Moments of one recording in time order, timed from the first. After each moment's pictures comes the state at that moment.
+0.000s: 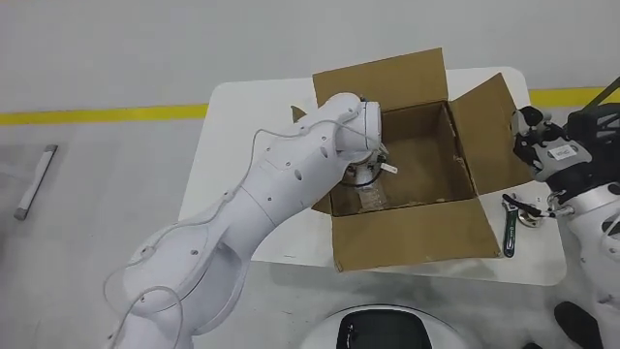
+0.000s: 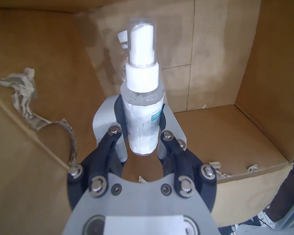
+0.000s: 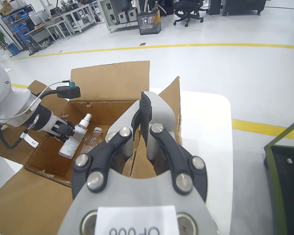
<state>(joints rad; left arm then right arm) 0.01 -1.62 -0.17 -0.82 0.17 0.65 -1.17 -1.49 -1.22 1.79 -2.18 -0.93 -0.11 0.46</state>
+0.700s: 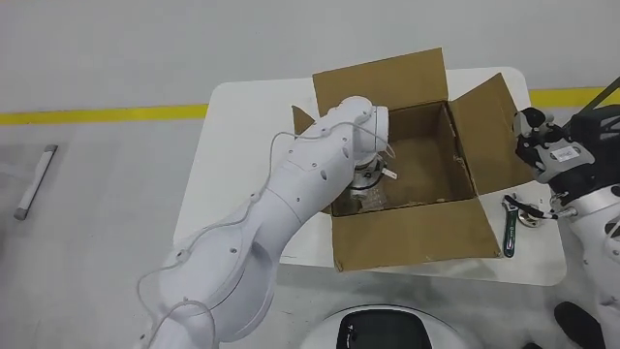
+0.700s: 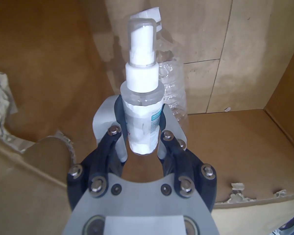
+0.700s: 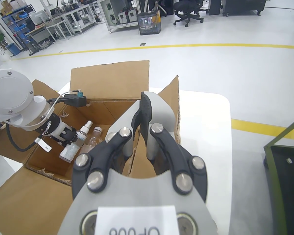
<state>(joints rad) 0.02 -1.77 -0.17 -0.56 0.27 0.56 -1.26 -1.51 -1.21 1.80 -2.18 -0.92 -0.11 0.45</state>
